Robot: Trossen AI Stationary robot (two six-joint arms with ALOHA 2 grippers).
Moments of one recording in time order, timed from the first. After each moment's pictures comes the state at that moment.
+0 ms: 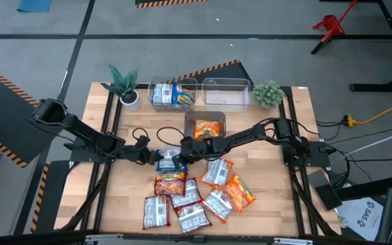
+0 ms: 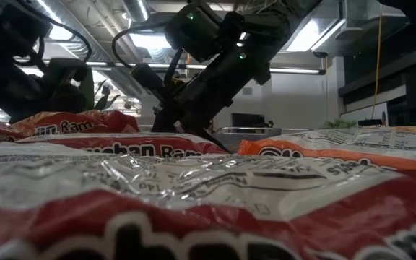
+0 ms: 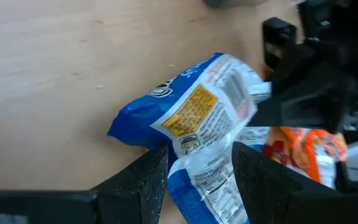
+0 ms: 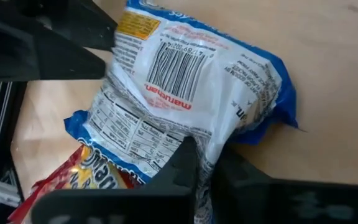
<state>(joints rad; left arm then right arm) -0.33 1.15 0.11 0.43 -0.37 -1.41 0.09 2.20 1.43 0.00 -0.03 1.13</state>
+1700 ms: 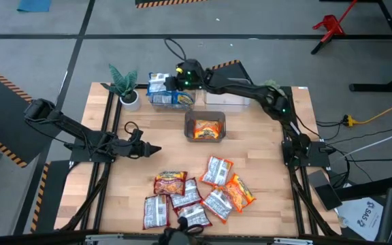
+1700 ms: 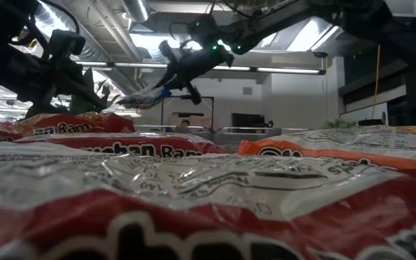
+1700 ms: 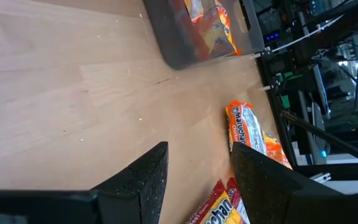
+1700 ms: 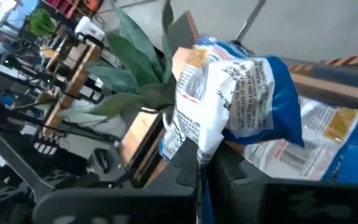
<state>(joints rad) -0.33 0.82 0.12 0.22 -0.51 -1.41 -0.44 2.28 2.03 -0.14 -0.18 0.80</state>
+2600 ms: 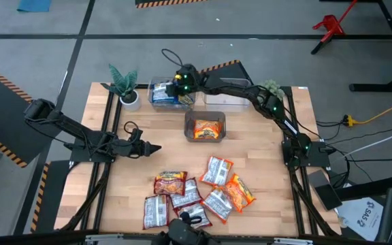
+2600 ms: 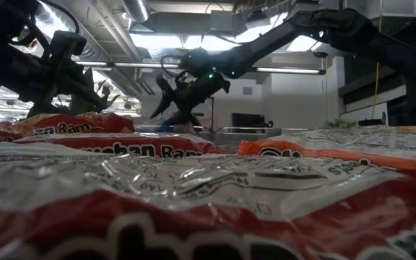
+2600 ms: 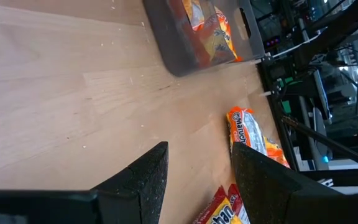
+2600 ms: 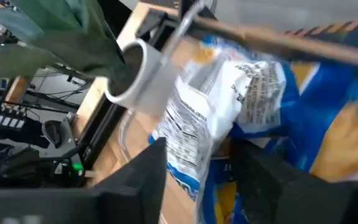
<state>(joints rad) -0.32 0.82 0.12 0.22 -0.54 -1.41 -0.48 2.41 2.07 -0.21 -0.26 0.73</state>
